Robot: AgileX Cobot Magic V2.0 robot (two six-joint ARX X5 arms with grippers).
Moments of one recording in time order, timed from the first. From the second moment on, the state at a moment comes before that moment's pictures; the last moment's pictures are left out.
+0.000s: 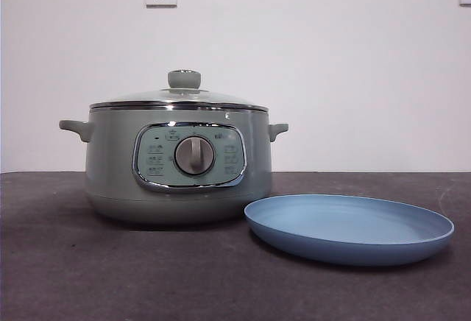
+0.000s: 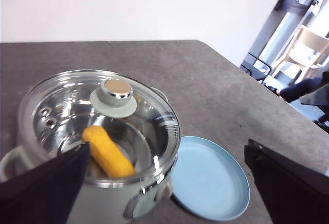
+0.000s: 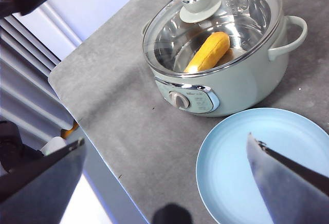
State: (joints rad) left arm -0.03 0.79 0.87 -0.39 0.71 -0.11; right arm 0.15 0.92 1.02 -0.77 -0.78 -0.12
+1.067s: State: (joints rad) left arm -0.37 1.63 1.26 -0.09 0.22 0.10; right arm 0.15 0.92 1.02 -0.77 -0.78 -0.12
